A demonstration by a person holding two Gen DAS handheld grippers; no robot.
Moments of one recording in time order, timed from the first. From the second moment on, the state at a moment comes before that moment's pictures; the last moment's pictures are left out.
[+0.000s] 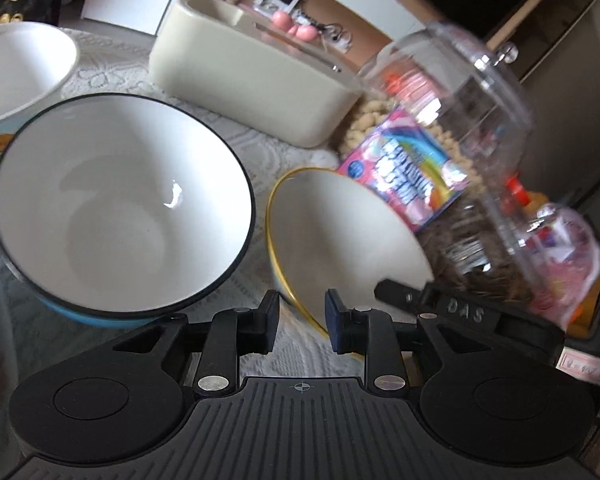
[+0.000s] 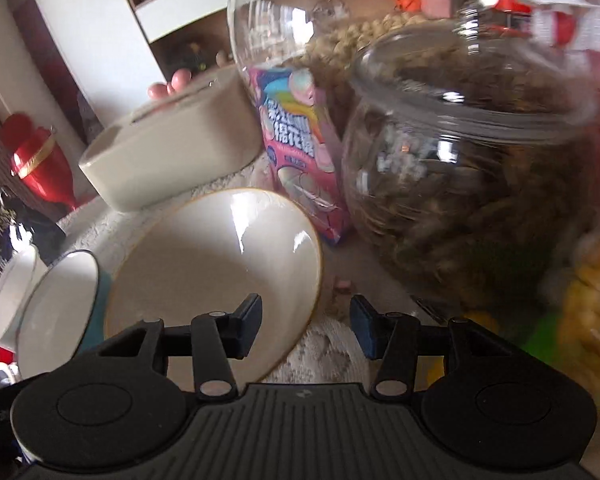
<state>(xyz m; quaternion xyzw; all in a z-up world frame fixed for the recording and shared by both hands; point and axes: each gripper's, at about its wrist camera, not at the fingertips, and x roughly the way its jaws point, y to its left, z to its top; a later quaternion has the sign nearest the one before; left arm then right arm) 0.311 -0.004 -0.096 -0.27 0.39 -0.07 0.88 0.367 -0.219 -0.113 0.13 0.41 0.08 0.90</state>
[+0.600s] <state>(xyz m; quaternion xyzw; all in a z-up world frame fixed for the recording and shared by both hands) 0.350 -0.015 -0.130 -0.32 0.41 -0.06 0.85 0.388 -0.199 -0.139 0.13 0.42 0.13 0.89</state>
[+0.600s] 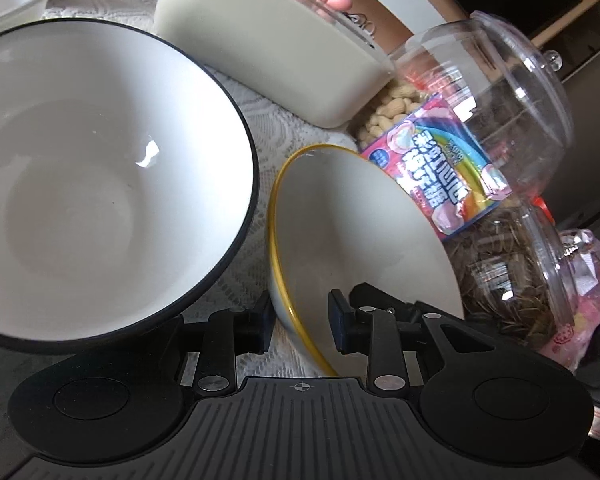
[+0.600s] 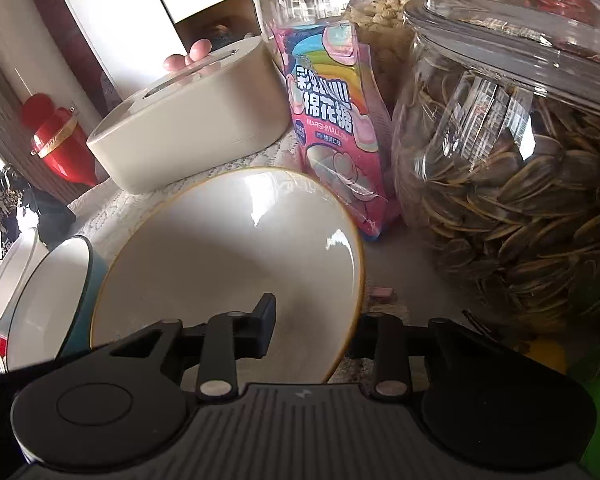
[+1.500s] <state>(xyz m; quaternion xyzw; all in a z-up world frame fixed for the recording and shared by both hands) 0.214 0.014 -0.097 -0.20 0.44 -0.03 0.88 0.261 -0.168 -0.116 0.05 0.44 0.24 0.87</state>
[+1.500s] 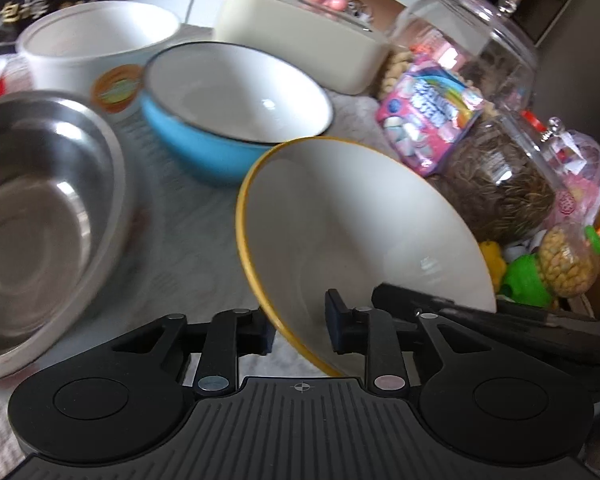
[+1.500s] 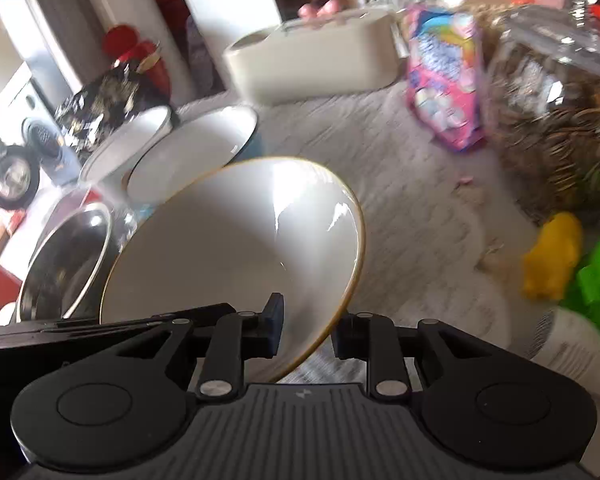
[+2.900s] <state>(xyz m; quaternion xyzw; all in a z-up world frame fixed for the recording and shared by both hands) 0.201 0.030 -0.095 -0.24 0.43 -0.03 0.87 0.267 -0.163 -0.108 0.04 0.45 0.19 0.87</state>
